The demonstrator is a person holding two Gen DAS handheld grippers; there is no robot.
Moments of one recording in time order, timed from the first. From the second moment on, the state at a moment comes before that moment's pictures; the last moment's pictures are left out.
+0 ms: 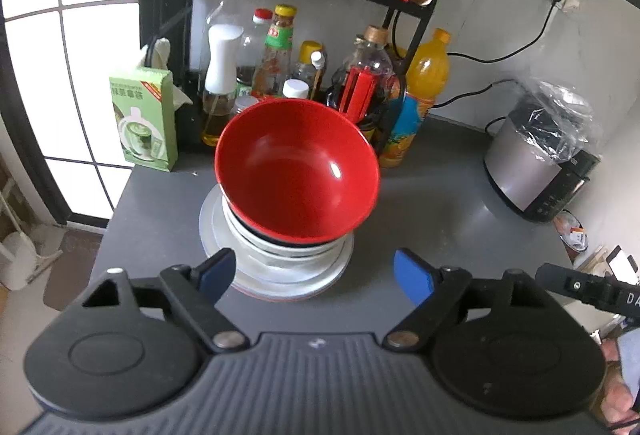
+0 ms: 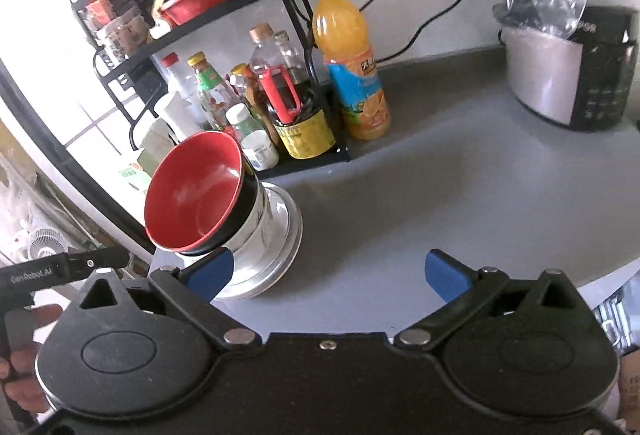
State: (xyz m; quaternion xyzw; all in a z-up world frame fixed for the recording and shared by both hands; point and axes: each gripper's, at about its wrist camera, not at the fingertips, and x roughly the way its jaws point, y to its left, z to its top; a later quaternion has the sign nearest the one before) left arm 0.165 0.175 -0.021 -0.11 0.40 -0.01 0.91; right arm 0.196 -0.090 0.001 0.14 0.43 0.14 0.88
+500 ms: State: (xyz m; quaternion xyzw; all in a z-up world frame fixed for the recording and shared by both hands) left arm 0.093 0.148 -0.005 -0.08 0.35 0.00 0.93; right arm 0.142 -0.084 0.015 0.12 0.41 0.14 0.89
